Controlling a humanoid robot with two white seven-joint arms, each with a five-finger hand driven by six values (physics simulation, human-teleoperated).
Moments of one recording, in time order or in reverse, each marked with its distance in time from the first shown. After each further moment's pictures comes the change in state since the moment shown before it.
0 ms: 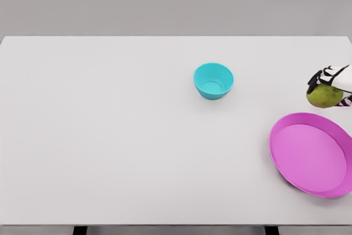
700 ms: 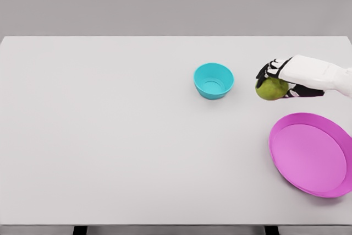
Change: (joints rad) left arm 0.000 0.000 0.000 0.000 0.000 0.000 0.000; right arm -0.262 0.202 0.260 0.039 0.016 -0.001 0.000
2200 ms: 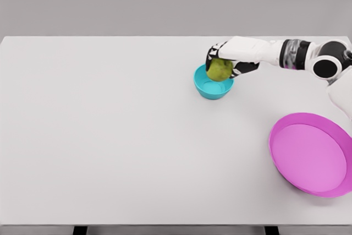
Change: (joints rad) left arm 0.000 0.000 0.000 0.000 0.000 0.000 0.000; right arm -0.405 0.336 0.348 0.376 0.135 0.030 -0.001
